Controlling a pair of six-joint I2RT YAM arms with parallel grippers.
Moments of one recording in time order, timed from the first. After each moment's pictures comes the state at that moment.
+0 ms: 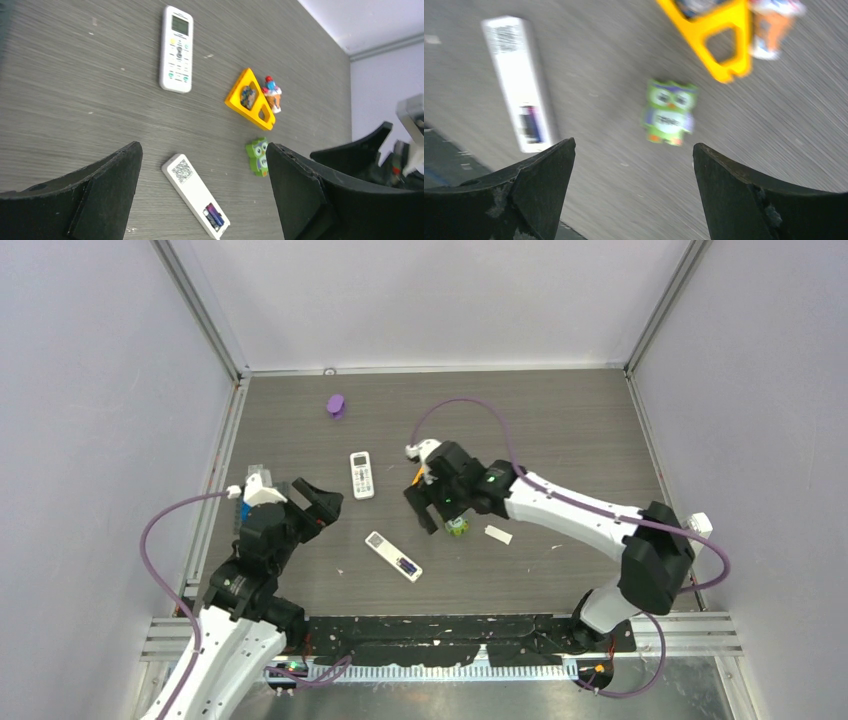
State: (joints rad) left arm -0.37 0.45 0.56 -0.52 -0.21 -0.84; right arm 0.90 1.55 1.21 -0.58 0.04 0.18
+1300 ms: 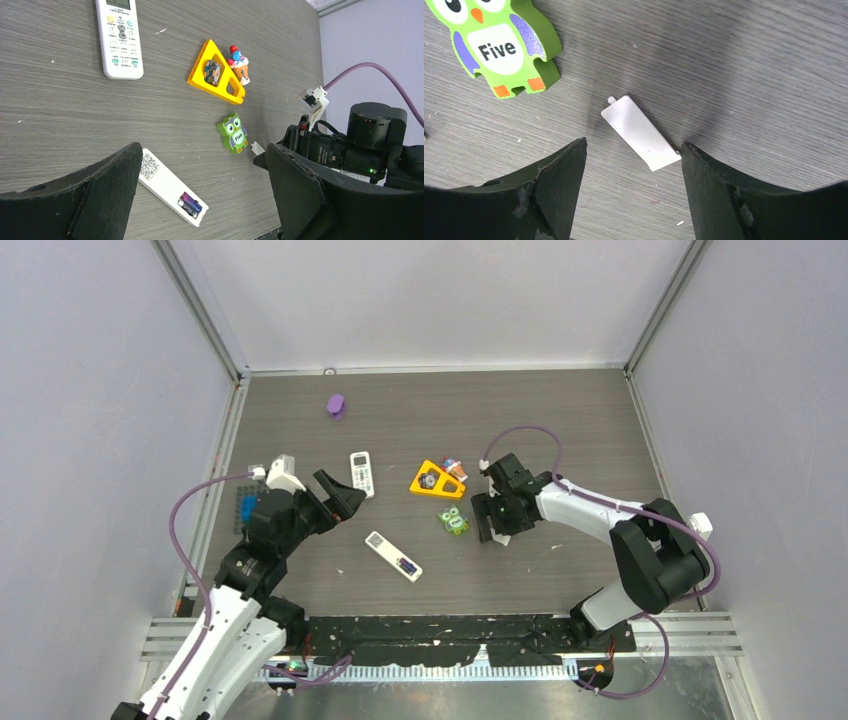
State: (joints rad) left arm -0.37 0.59 0.56 -0.36 0.02 -0.82; right arm 0.55 1.51 0.81 -0.51 -0.07 0.26
